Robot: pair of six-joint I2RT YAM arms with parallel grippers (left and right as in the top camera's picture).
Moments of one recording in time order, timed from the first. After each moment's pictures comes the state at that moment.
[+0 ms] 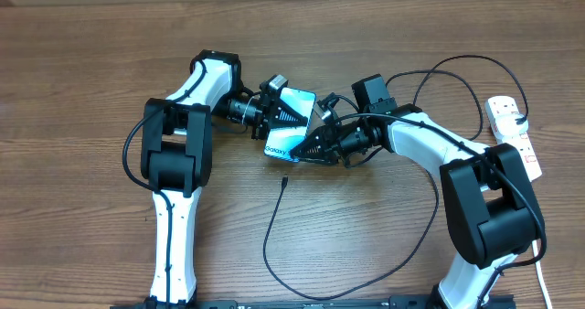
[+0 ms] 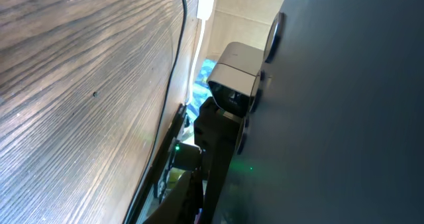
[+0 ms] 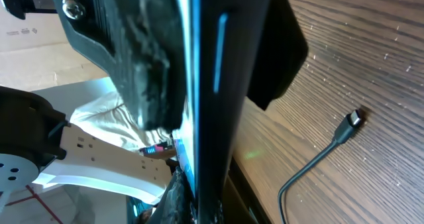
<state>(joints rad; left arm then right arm) -0.17 2.51 1.90 -1.66 1.39 0.48 0.34 1.93 1.12 -0.39 -1.20 0.48</state>
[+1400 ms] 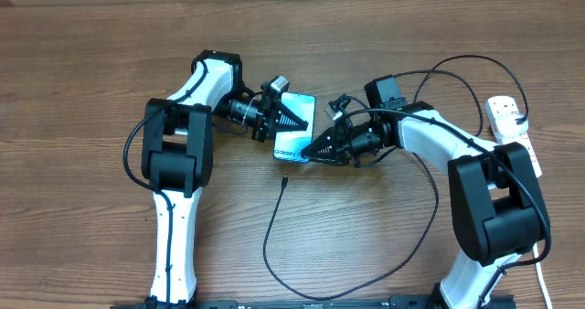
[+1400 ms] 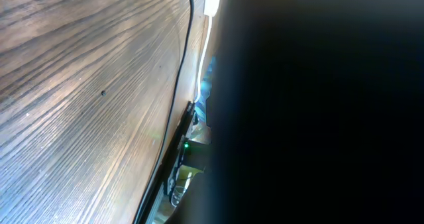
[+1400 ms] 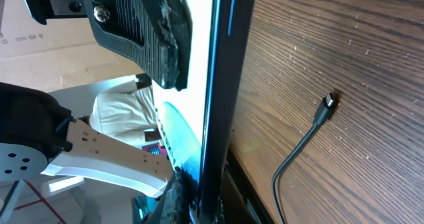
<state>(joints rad) -0.18 2.51 1.90 -1.66 1.36 0.50 0.28 1.93 1.12 -0.51 -1.22 0.38</state>
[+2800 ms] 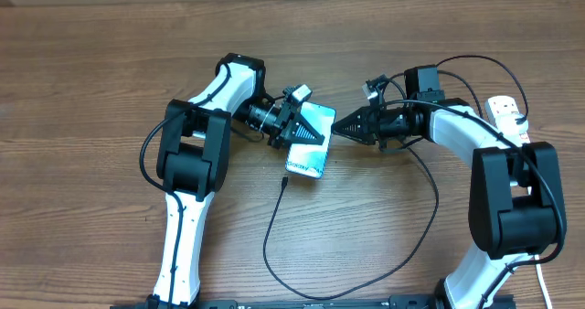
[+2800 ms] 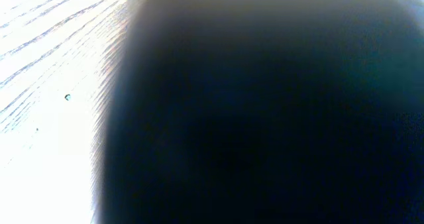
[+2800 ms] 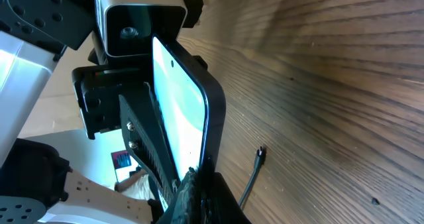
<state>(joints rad) -0.29 2.51 1.90 -1.69 1.34 0.65 0.11 1.93 1.12 -0.39 -1.16 0.36</state>
